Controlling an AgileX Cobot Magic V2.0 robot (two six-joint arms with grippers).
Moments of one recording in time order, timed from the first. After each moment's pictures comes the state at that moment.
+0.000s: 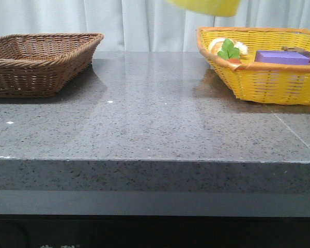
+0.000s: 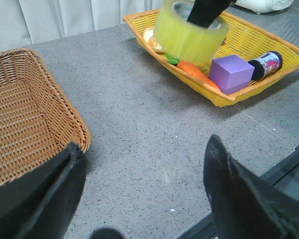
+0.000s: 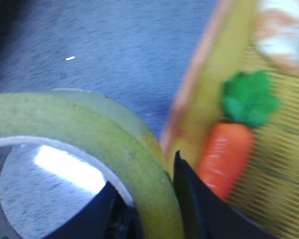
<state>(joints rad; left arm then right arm) -0.58 0.62 -0.81 -0.08 0.59 0.11 0.33 1.86 -2.01 0.10 1.19 -0.02</state>
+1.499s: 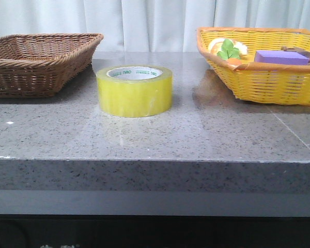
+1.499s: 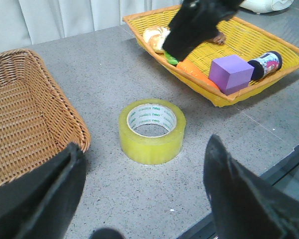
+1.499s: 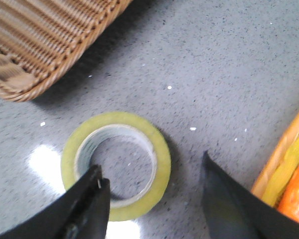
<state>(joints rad) -0.58 0.62 -0.81 -0.08 0.59 0.11 0.56 1.70 -1.82 0.04 1.02 -0.02</state>
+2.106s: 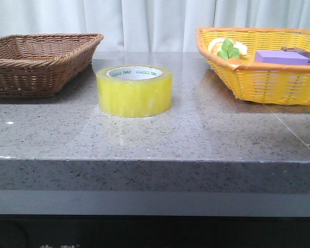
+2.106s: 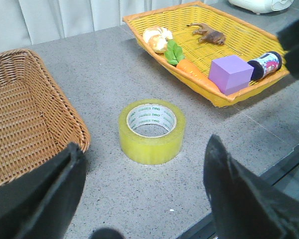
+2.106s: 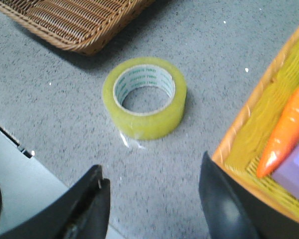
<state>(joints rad) -0.58 0.62 -0.81 -0.08 0.59 0.11 0.56 1.03 -1.06 0.11 0.70 -0.02</state>
